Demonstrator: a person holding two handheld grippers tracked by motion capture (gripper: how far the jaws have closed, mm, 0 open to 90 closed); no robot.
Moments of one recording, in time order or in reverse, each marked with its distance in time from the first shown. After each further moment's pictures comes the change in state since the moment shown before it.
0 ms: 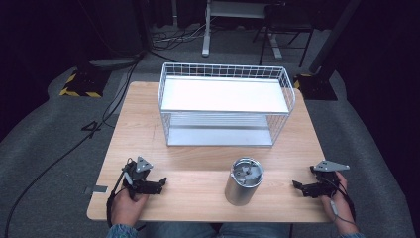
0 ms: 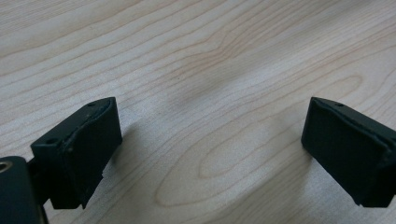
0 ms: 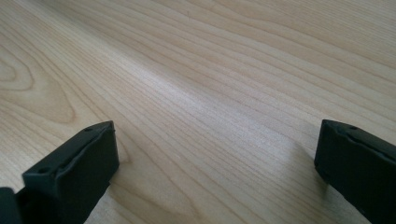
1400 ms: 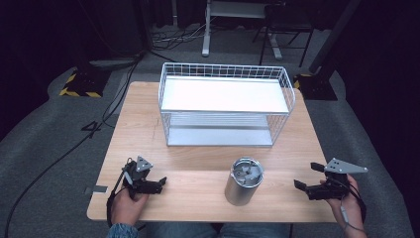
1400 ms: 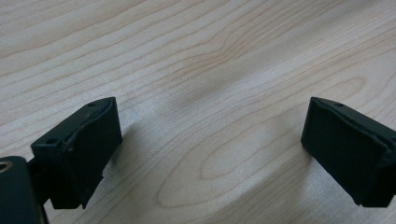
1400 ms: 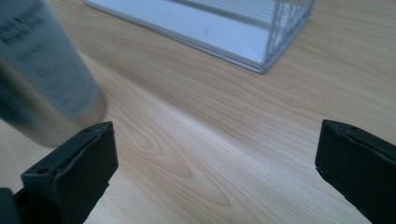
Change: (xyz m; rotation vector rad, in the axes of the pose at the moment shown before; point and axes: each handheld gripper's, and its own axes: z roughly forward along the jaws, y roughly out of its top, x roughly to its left) left arm 0.000 0.000 0.000 0.001 0.003 -0.005; right arm 0.039 0.037 -0.060 -0.187 0.120 0.006
